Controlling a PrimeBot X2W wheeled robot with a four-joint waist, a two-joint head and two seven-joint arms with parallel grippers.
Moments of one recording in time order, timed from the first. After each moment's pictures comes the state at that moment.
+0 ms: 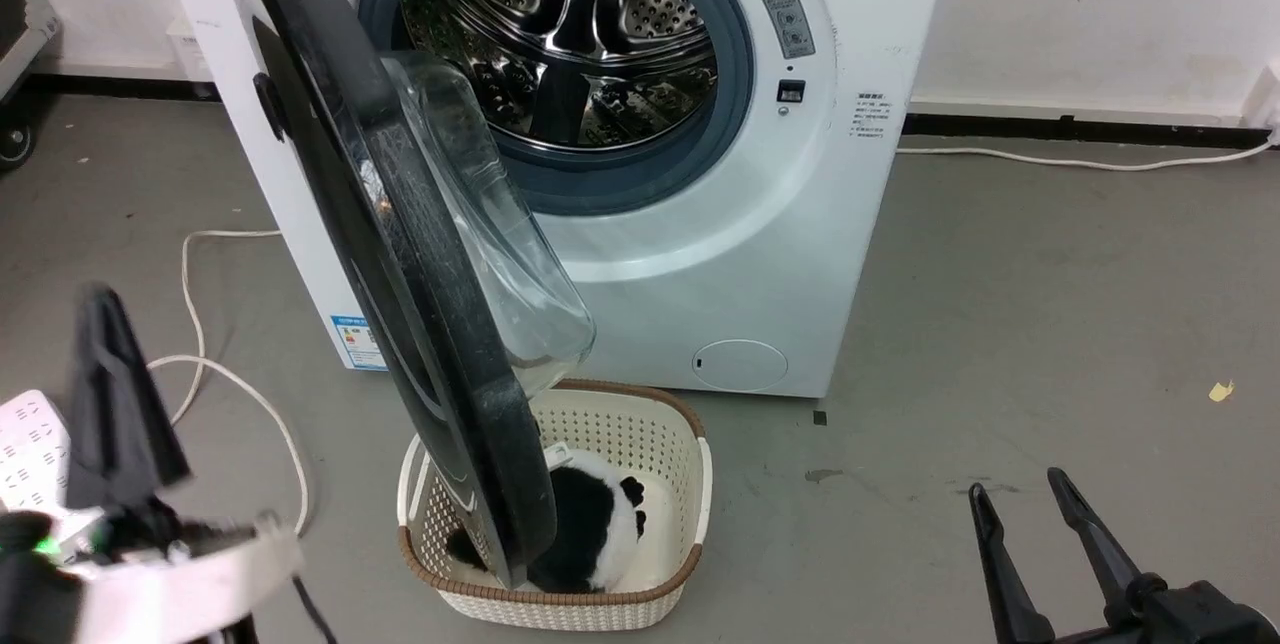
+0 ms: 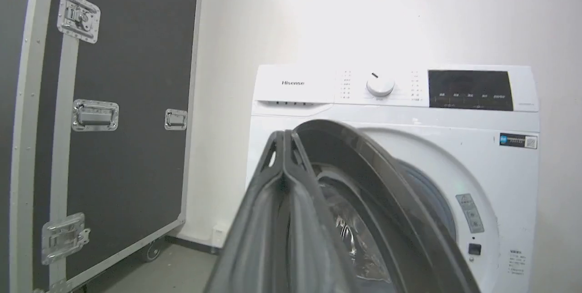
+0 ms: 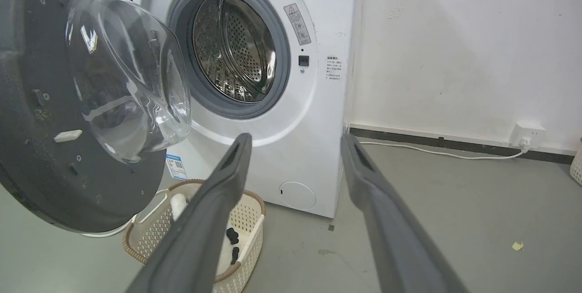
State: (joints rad) left arm 0.02 0.07 0.15 -0.36 -0.12 0.07 -0.26; right arm 0.15 -0.05 -0.01 -0.02 0.07 0.13 -0.26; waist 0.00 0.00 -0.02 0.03
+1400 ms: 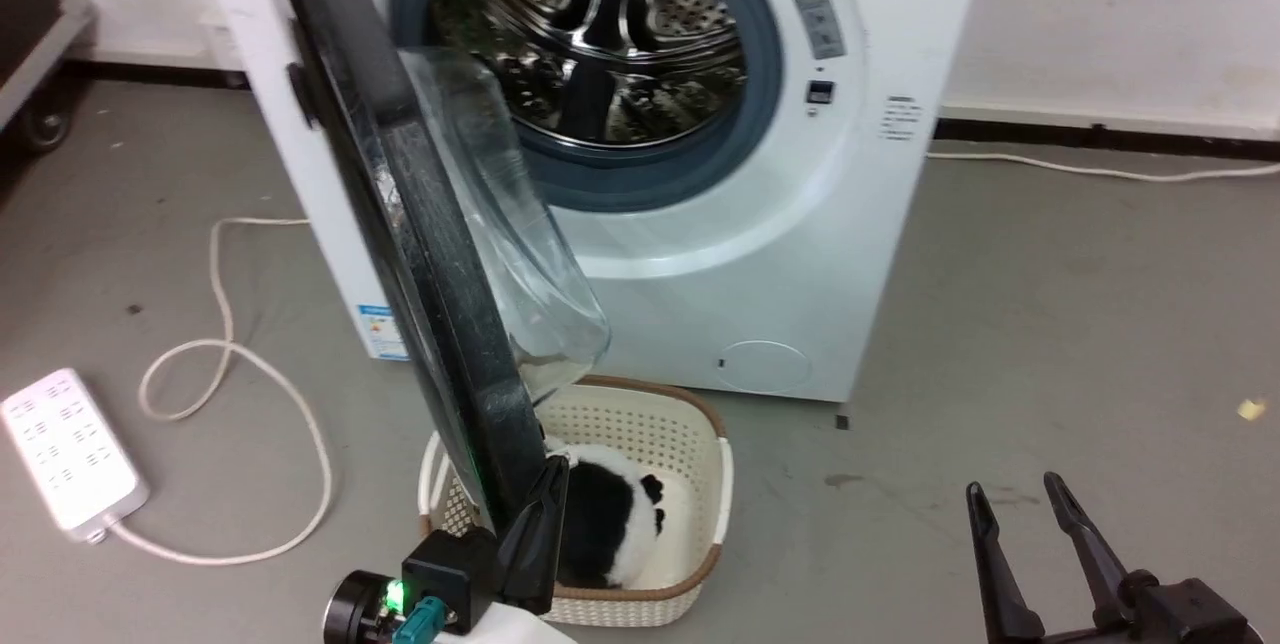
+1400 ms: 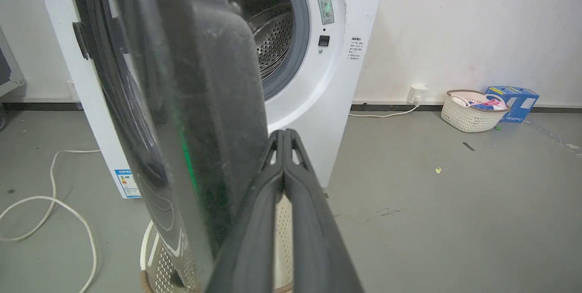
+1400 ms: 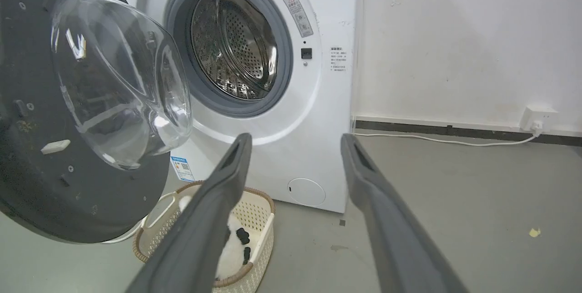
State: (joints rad) left arm -0.01 0.05 -0.28 0.11 -0.16 0.02 -0.18; right arm 0.14 -0.05 0.02 0.02 0.13 0.13 -0.26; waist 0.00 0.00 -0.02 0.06
